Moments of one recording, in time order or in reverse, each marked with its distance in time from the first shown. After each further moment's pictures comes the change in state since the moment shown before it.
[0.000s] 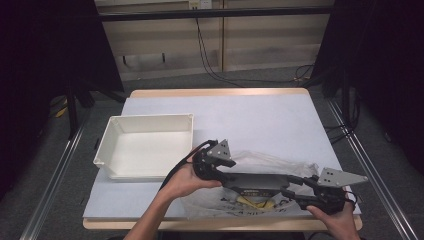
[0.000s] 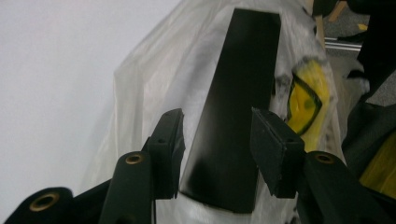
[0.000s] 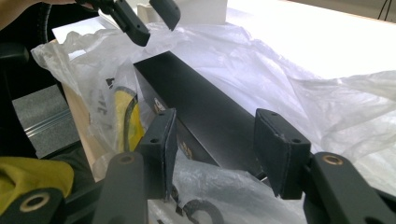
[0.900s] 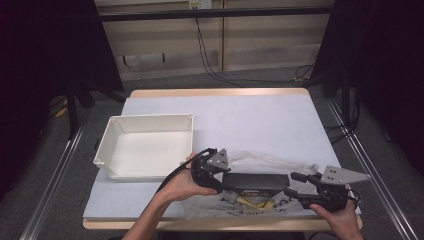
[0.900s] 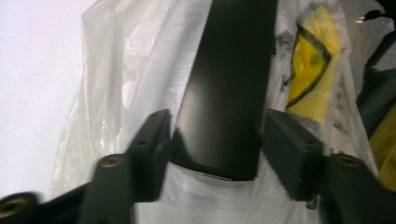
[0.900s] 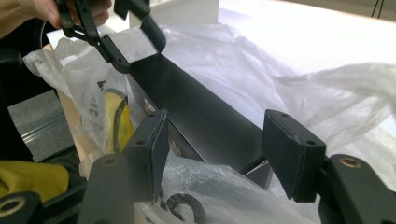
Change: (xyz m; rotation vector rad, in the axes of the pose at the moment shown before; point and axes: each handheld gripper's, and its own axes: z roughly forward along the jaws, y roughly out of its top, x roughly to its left) left arm -0.002 -0.016 0.013 0.048 -0.004 0.013; right arm -0.008 -0.002 -0.004 -0.008 -0.016 0.030
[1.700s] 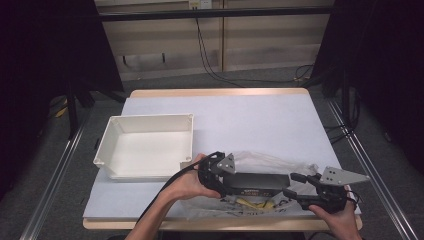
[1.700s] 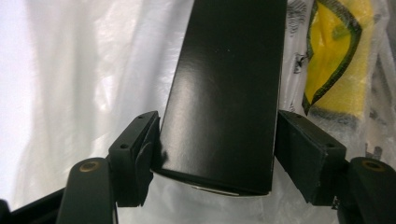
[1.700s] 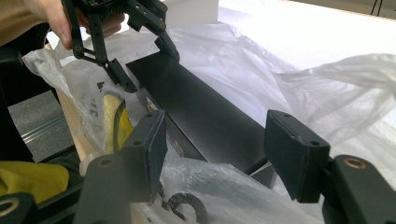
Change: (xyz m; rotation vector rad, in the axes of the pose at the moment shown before) left arm 0.002 0.001 0.028 0.093 -0.035 0.056; right arm 0.002 -0.002 0.002 0.003 -0.005 -0.001
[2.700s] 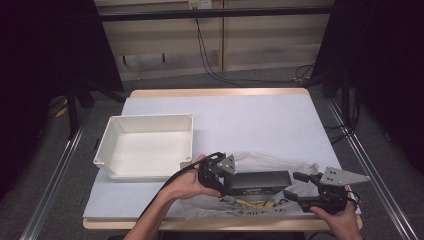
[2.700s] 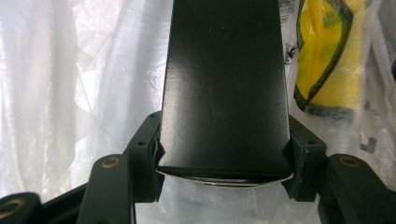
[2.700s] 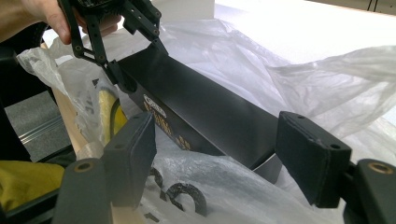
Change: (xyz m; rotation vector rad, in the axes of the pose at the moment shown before) left arm 0.001 -0.001 0.000 0.020 -0.043 0.004; right arm -0.001 -0.002 -0.001 0.004 -0.010 0.010
